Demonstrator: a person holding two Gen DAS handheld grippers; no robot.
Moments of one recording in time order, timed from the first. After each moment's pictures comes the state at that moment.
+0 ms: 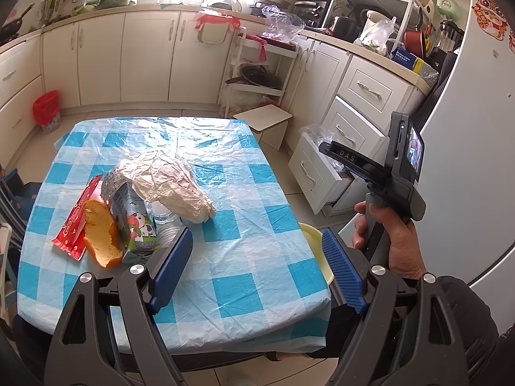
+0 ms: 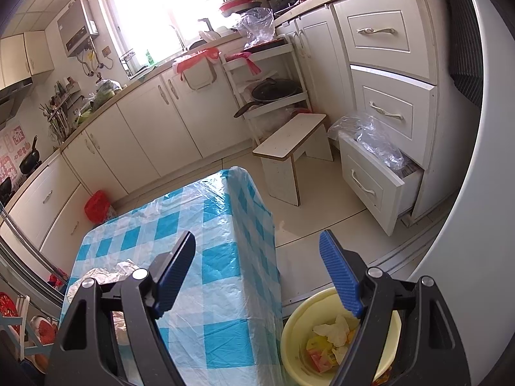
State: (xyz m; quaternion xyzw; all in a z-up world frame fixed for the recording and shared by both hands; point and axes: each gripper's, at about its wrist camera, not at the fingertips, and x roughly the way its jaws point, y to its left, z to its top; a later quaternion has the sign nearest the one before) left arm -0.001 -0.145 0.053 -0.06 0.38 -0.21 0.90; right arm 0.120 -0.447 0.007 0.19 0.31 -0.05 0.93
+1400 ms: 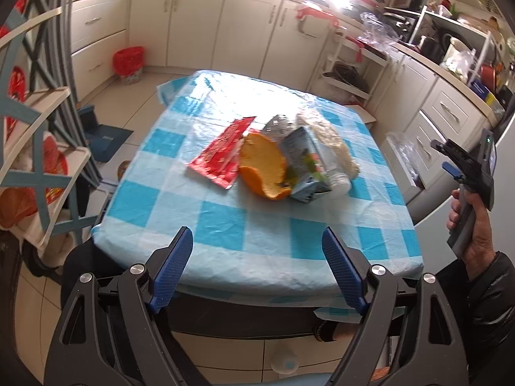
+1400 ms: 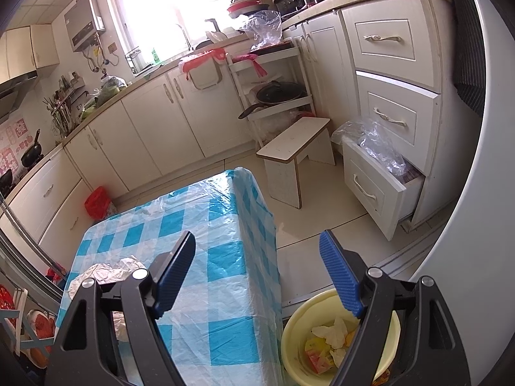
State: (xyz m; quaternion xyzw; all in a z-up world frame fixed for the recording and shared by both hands) left arm -0.045 0.029 -0.004 -0.11 0.42 -0.04 0.90; right arm 0.118 -0.440 0.012 0.17 0.30 -0.05 0.94
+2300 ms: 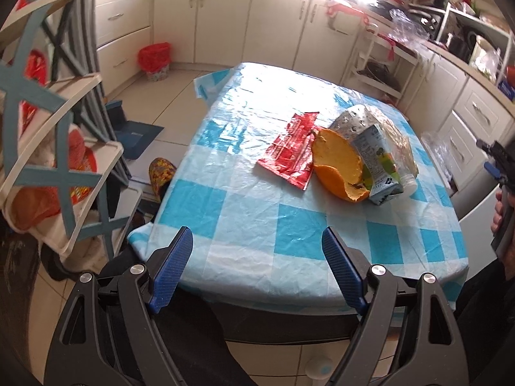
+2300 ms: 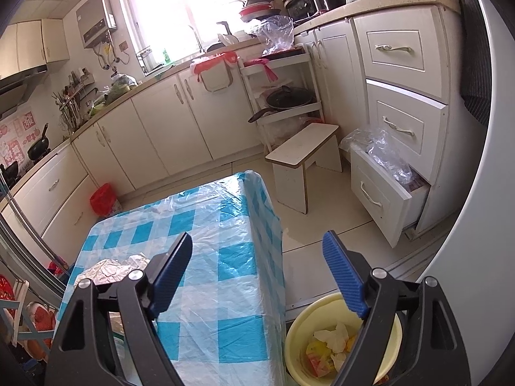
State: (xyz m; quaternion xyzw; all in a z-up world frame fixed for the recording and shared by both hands) left arm -0.019 0.077 -0.041 -0.08 0.43 0.01 0.90; right arm 0.115 -0.427 0.015 0.15 0.30 -0.03 0.94
